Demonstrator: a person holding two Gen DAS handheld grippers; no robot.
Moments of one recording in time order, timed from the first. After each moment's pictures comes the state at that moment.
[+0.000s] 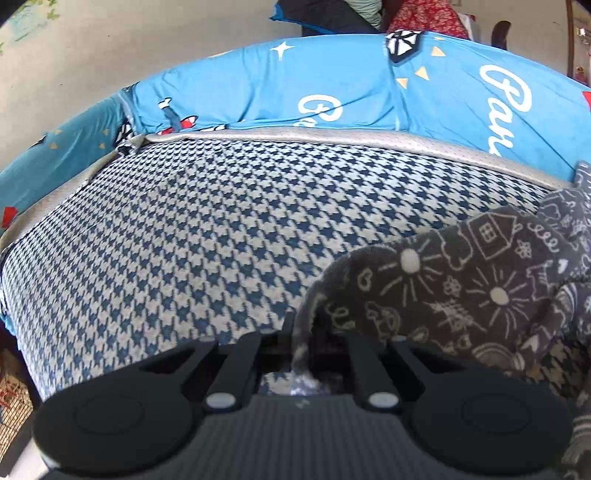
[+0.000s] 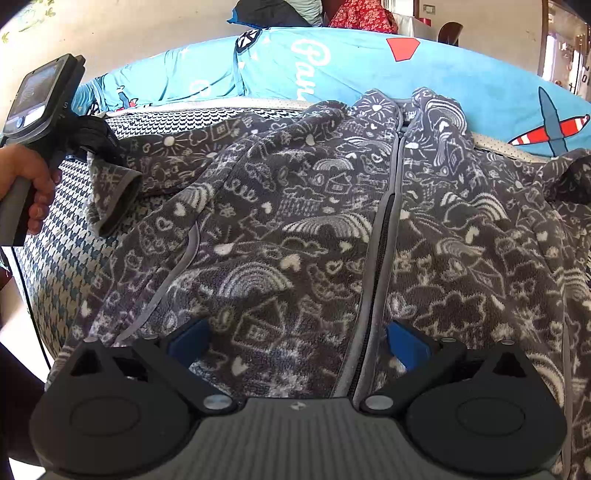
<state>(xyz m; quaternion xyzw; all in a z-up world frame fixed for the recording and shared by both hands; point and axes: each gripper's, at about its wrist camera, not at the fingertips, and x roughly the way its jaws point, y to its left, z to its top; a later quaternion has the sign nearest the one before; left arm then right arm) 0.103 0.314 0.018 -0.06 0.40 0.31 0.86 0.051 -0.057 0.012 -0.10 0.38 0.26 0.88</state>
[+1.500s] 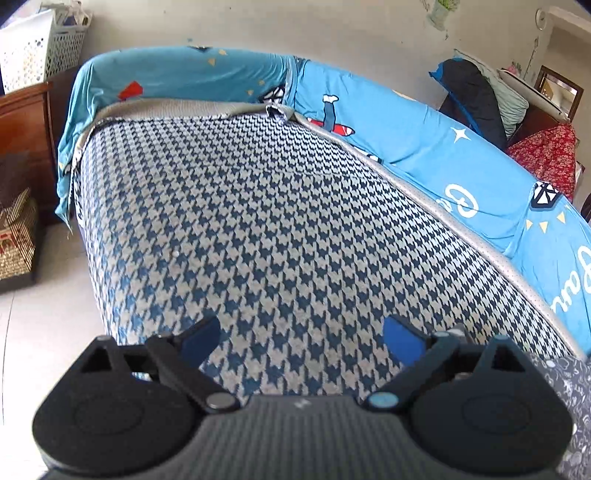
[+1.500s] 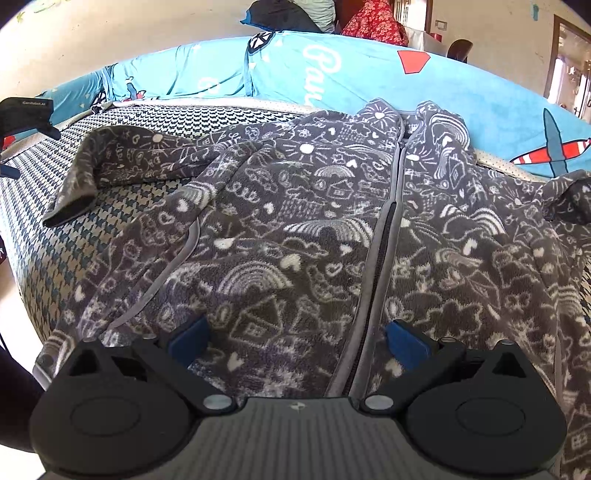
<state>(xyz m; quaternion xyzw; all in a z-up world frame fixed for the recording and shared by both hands) -0.042 0.383 0.065 -0.28 0.27 0.39 0.84 0.046 -0.056 0.010 -0.13 0.36 0.26 0.89</state>
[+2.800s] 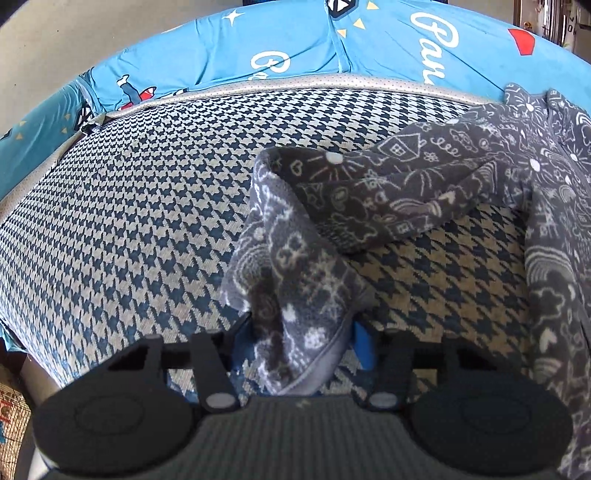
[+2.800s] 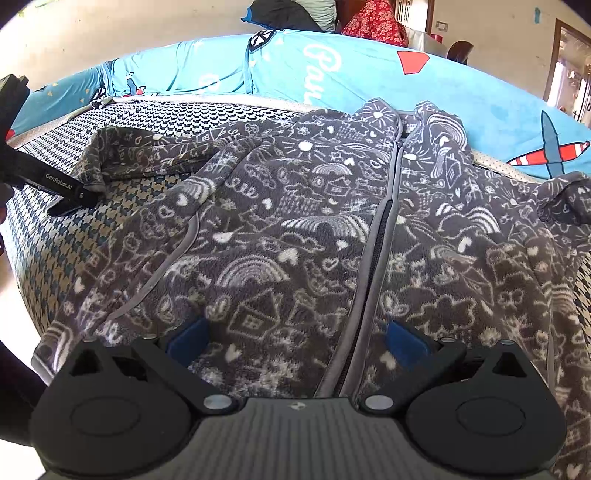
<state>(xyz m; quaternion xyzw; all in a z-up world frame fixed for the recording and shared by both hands) 0.027 0.275 0.009 -0.03 0.45 0.20 0.87 0.042 -0.058 0.010 -0.14 0.36 0.26 0.89</state>
